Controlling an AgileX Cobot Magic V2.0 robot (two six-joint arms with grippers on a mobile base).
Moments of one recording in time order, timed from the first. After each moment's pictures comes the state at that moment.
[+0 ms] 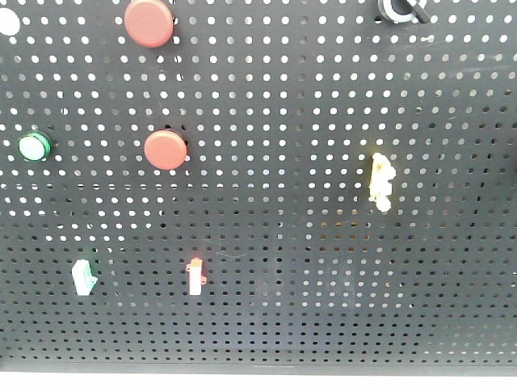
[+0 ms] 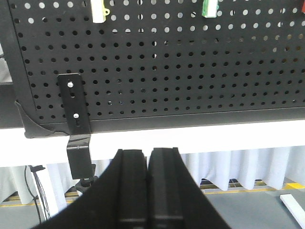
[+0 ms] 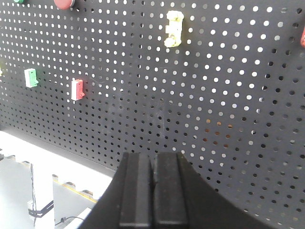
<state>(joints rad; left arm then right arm) -0.10 -0.01 0.03 -0.09 0.14 0.09 0.30 0.07 -0.43 0.37 0.46 -0.43</state>
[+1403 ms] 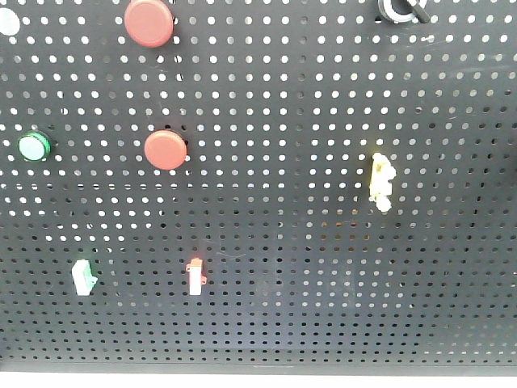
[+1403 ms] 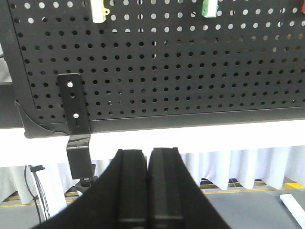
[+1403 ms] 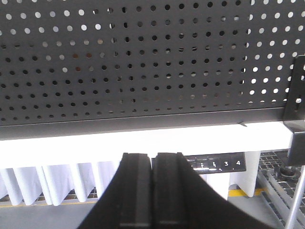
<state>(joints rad) -0.10 -0.01 0.03 -0.09 0.15 0.09 -0.06 -0.01 0.03 0.02 0.17 0.01</state>
